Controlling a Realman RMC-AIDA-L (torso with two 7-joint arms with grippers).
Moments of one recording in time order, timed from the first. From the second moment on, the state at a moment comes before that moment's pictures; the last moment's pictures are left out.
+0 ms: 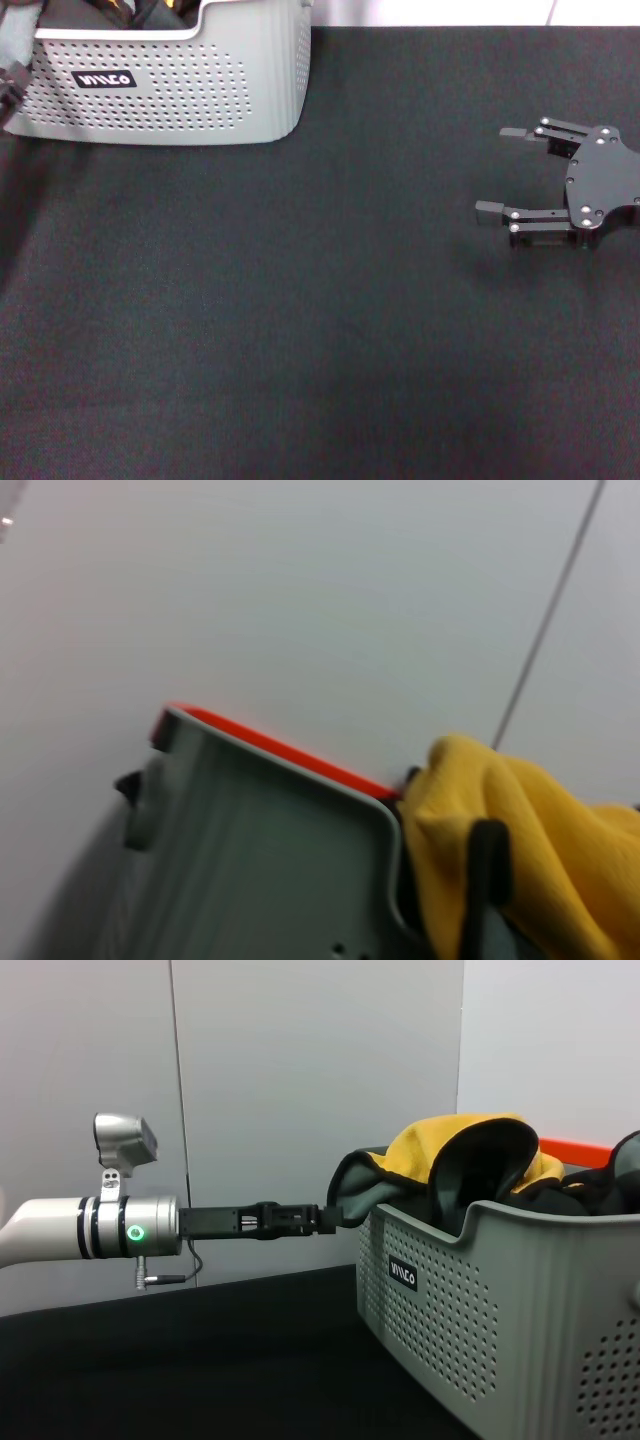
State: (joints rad) left arm -0.32 -2.09 0.41 0.45 1.35 1.26 -1.17; right arm 0.35 2.02 -1.17 -1.01 1.60 1.48 -1.79
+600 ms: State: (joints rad) left arm -0.32 -2.09 0.43 0.44 1.36 1.24 -1.20; right arm 0.34 2.02 -1.14 -1.01 1.60 1.49 -1.84
